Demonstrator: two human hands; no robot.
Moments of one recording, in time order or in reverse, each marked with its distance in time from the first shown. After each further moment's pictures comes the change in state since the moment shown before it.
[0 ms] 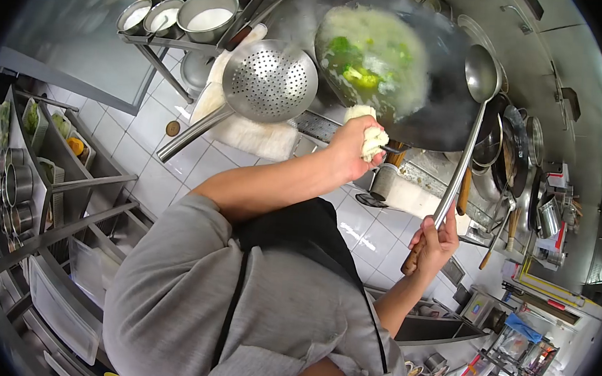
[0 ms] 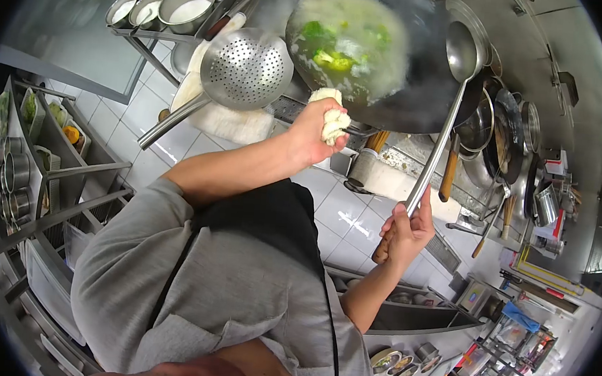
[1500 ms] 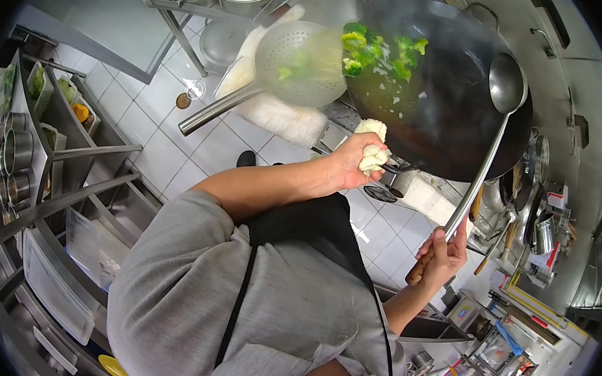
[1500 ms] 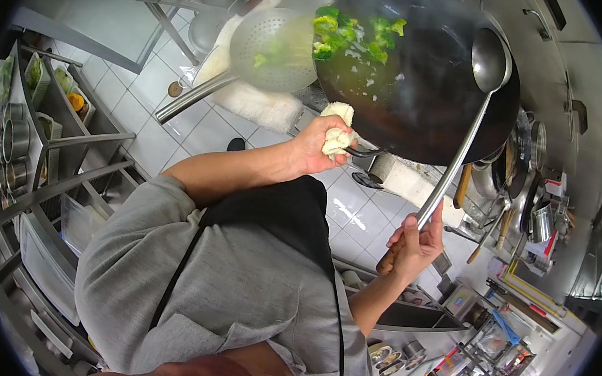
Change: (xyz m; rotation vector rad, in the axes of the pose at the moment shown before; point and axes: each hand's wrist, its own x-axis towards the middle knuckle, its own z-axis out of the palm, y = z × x) left_hand -0.006 -0.011 -0.081 -0.127 -0.261 -0.109; right_hand -0.030 -0.010 0.013 -0.038 -0.059 -0.033
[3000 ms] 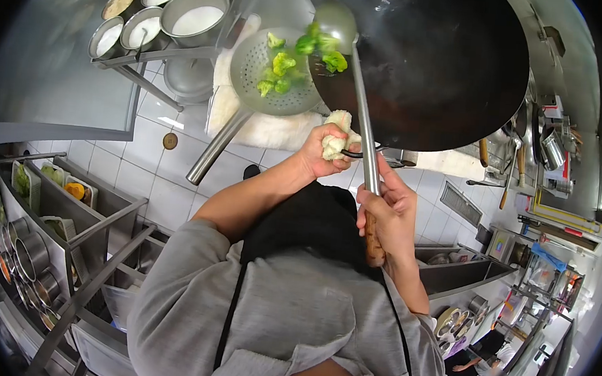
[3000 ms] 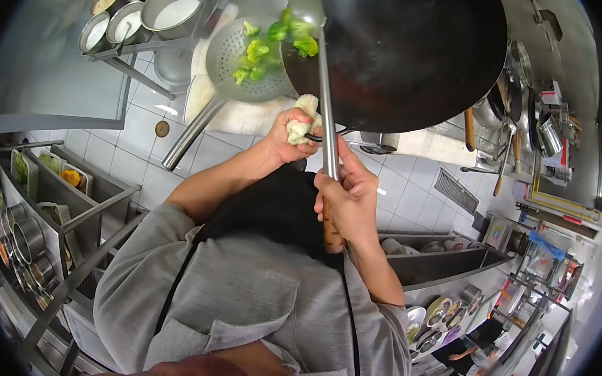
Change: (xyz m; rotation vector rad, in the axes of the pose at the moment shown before) left_hand -0.011 0.057 -0.073 -0.035 -0.396 -0.310; right_hand -0.052 -0.039 0.165 0.058 -0.295 0.430
